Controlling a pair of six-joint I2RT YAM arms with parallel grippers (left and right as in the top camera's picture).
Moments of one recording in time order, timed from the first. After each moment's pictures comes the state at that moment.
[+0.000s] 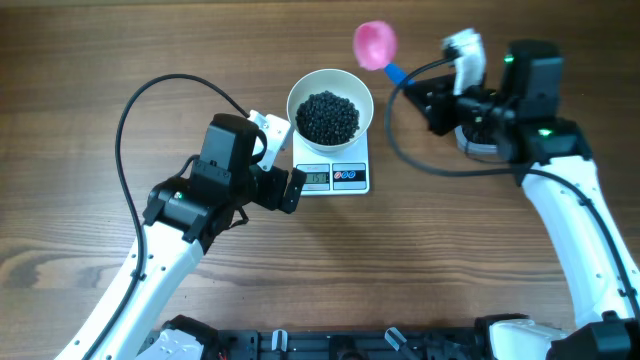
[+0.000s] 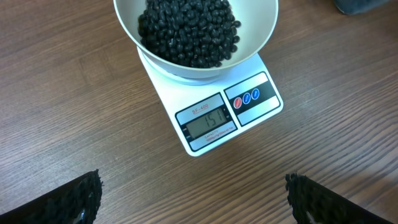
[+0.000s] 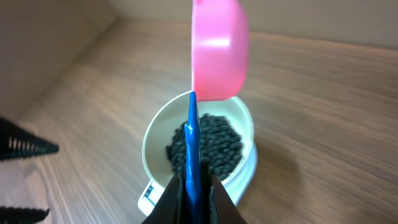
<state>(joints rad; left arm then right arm) -0.41 1.20 0.98 -0.70 0.13 0.00 0.11 1.43 1.17 -0.41 -0.65 -0.06</state>
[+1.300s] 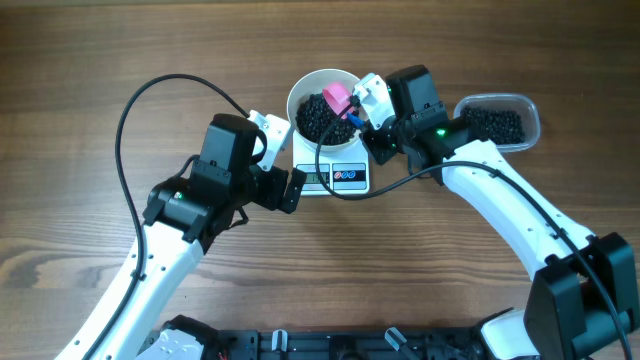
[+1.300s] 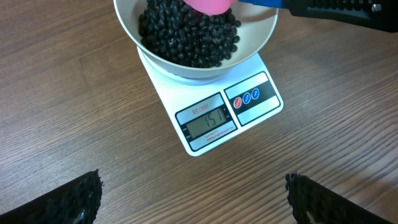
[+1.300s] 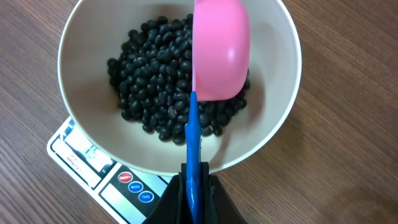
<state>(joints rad) -0.41 1.20 0.98 -0.70 0.13 0.00 0.43 1.63 1.17 -0.47 -0.15 -0.24</state>
